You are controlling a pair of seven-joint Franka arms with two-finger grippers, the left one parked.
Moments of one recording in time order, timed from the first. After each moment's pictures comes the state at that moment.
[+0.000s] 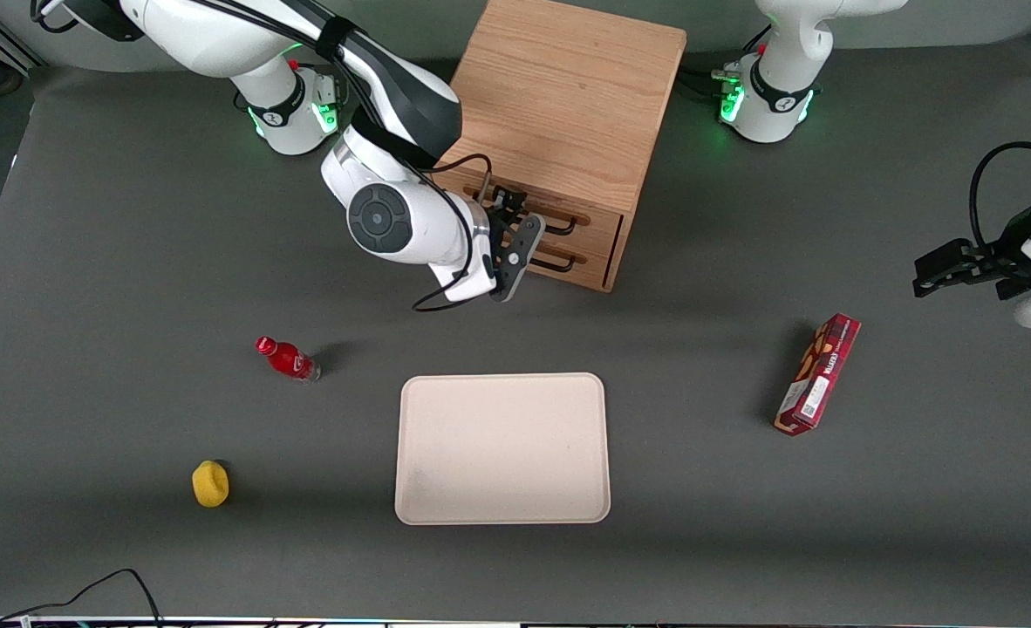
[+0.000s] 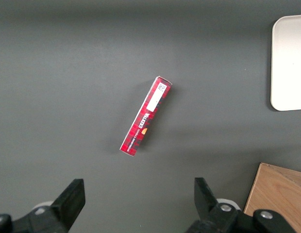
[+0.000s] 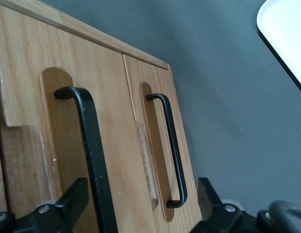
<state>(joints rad) 0.16 0.52 0.64 -1.59 0.23 1.95 -0.33</state>
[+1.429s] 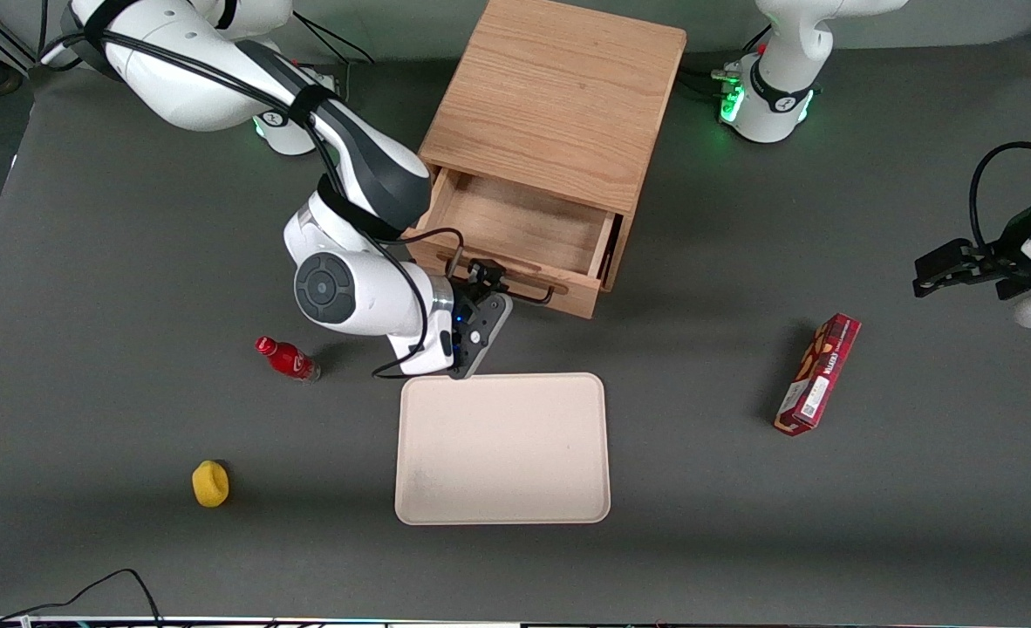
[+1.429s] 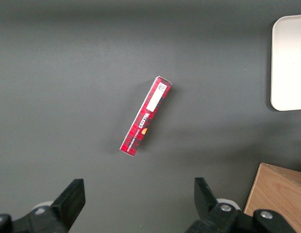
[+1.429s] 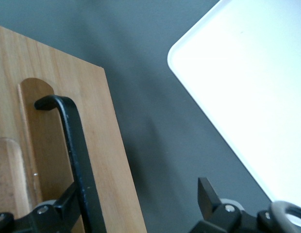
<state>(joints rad) 0.14 0.67 0.57 -1.37 0.11 1.97 -0.32</state>
